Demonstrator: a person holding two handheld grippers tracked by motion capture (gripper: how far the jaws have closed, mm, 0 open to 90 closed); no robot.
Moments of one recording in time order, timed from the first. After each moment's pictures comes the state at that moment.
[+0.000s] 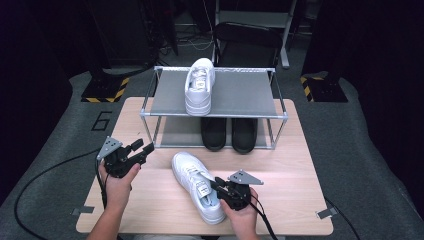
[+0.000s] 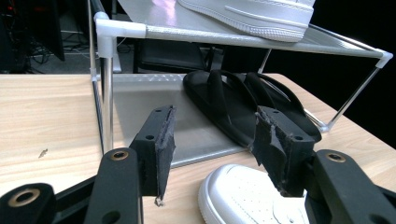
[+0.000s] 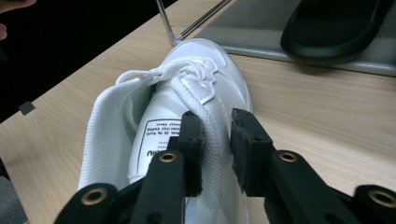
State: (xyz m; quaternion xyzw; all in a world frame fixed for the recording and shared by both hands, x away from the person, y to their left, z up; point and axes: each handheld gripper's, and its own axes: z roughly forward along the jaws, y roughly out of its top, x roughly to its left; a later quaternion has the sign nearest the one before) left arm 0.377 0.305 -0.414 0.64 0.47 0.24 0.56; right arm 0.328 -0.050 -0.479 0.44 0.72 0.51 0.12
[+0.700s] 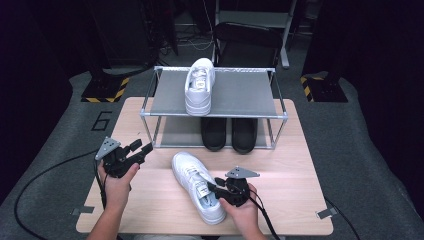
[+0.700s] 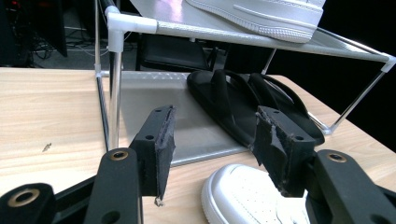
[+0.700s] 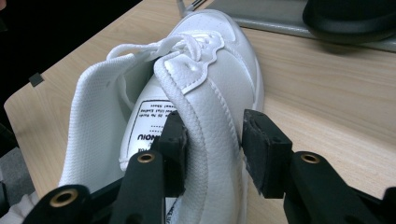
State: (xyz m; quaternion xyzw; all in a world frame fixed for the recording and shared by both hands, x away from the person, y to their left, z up) left arm 0.378 0.309 -0.417 0.63 0.48 0.23 0.56; right arm 0.345 -0.050 -0.484 0.42 0.76 0.48 0.08
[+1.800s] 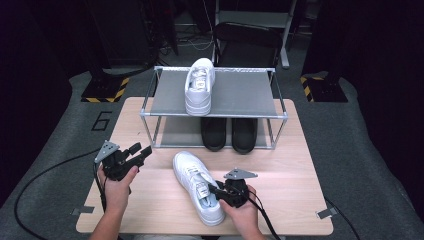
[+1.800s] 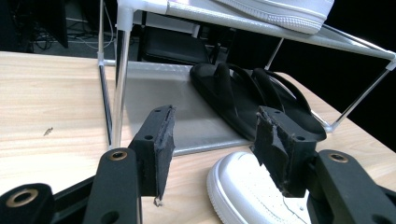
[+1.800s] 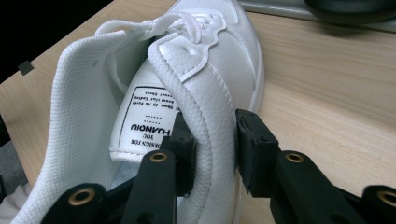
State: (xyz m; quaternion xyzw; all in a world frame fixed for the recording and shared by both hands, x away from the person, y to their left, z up) left arm 0.374 0.313 -0.429 0.63 0.50 0.22 0.56; right arm 0.343 -0.049 -0.489 0.43 0.77 0.46 0.07
